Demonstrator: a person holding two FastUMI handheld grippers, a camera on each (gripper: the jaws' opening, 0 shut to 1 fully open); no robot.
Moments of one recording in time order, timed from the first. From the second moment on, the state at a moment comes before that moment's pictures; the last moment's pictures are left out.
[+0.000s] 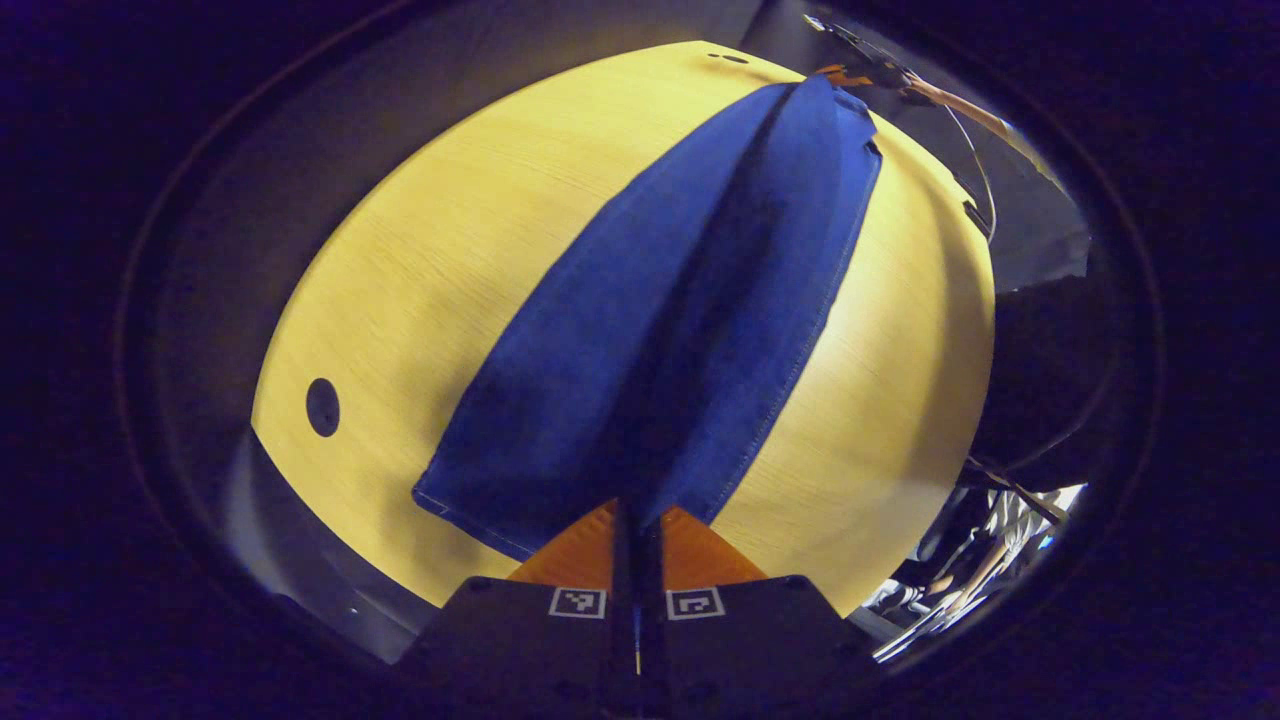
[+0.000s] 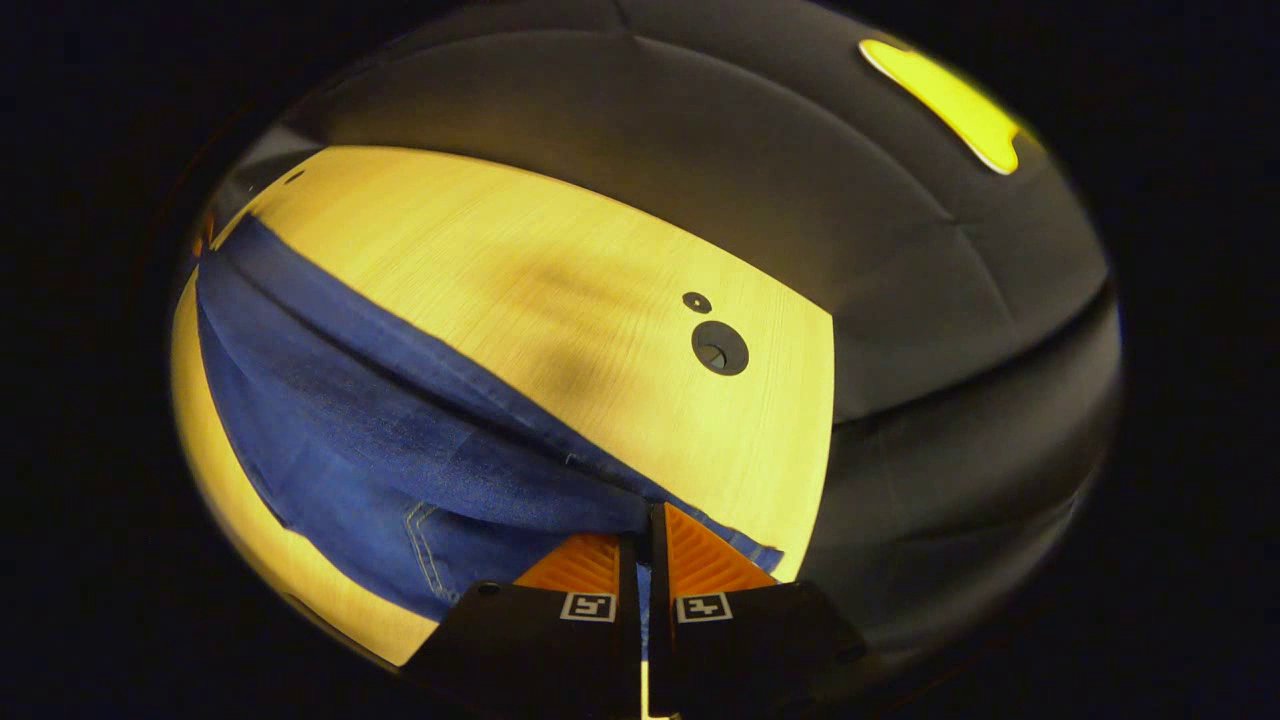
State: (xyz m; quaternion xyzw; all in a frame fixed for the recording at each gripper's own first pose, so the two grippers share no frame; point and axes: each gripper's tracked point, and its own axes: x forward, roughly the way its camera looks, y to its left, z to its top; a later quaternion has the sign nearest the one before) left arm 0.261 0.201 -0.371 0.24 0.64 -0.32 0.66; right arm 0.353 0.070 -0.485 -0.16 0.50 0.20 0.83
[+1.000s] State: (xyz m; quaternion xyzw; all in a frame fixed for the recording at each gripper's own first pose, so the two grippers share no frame) left arm 0.292 0.191 -0.251 0.00 0.35 -0.05 0.93; right arm 0.336 0.007 -0.329 -0.06 0.40 0.11 0.91
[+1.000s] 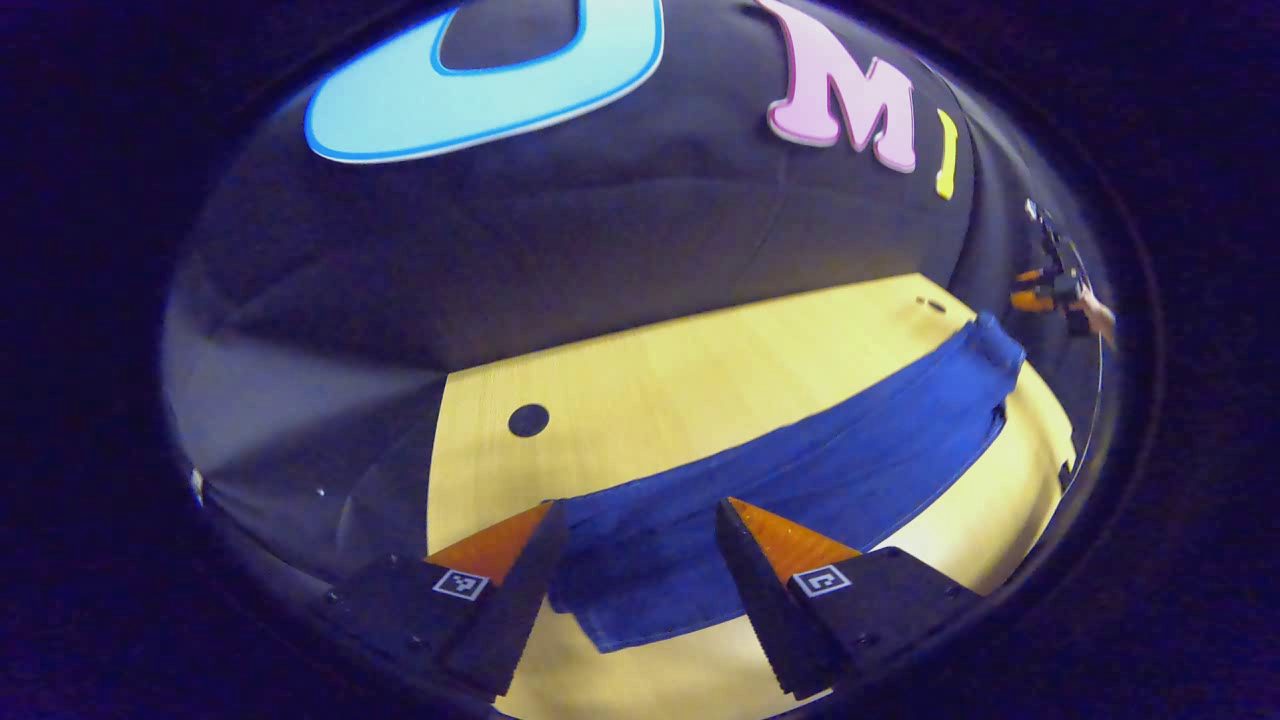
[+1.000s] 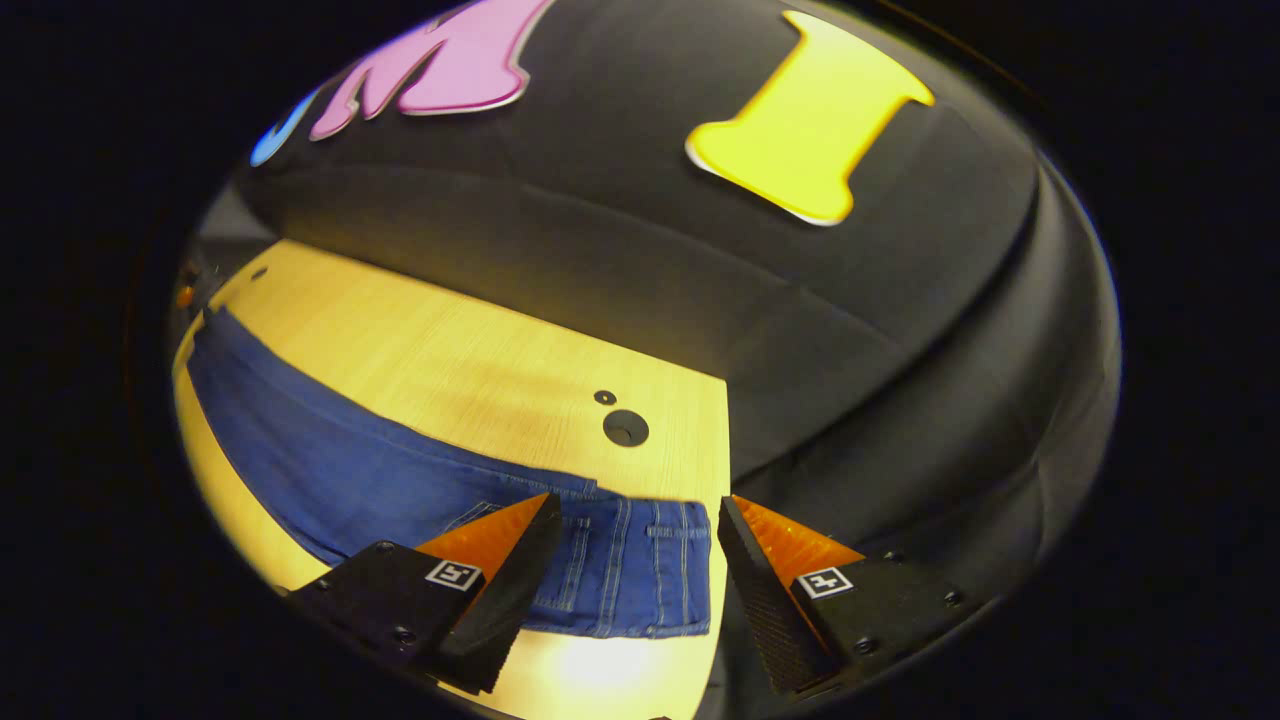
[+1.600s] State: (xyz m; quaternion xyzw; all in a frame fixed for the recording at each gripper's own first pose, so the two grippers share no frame) left arm 0.244 0.069 -0.161 -0.13 0.23 -0.08 0.96; right arm 0.255 -0.058 -0.465 0.34 0.49 -0.17 0.78
